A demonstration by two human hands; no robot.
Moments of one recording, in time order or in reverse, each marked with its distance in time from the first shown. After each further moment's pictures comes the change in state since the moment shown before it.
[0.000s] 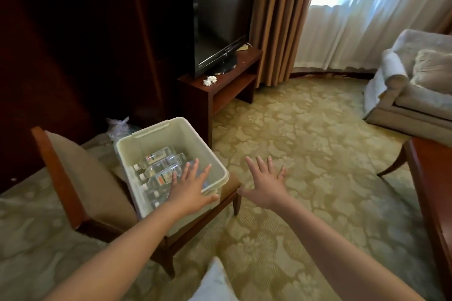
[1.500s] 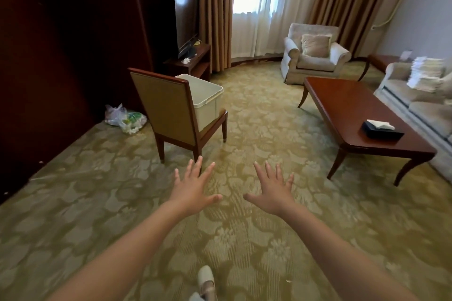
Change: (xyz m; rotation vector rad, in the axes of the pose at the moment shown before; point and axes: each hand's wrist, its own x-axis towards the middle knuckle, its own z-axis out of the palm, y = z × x) left_hand -0.816 -0.270 0.117 0.070 0.034 0.371; right_hand -0.788 -0.452 0.290 0.057 0.138 0.420
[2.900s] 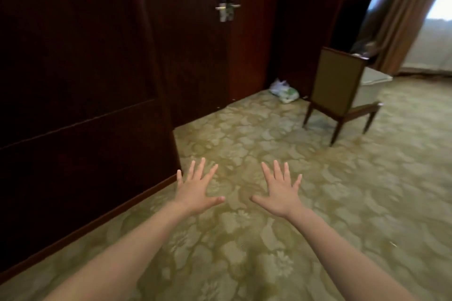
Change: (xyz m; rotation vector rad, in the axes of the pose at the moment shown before) left_hand -0.909 -0.091 0.090 -0.056 0.093 -0.666; right_hand -0.714 -0.262 0.218 -0.066 -0.119 -0.628
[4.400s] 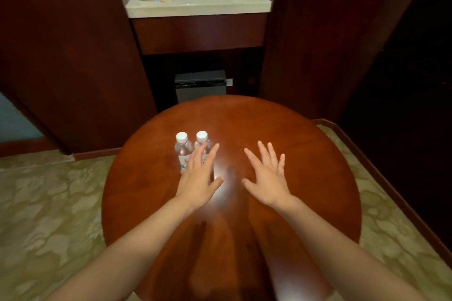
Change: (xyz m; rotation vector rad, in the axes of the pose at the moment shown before) left_hand -0.934 -0.142 0.189 -0.195 0.801 -1.918; right_hand -0.710 -0.557 0.304 -0.075 -0.573 -2.120
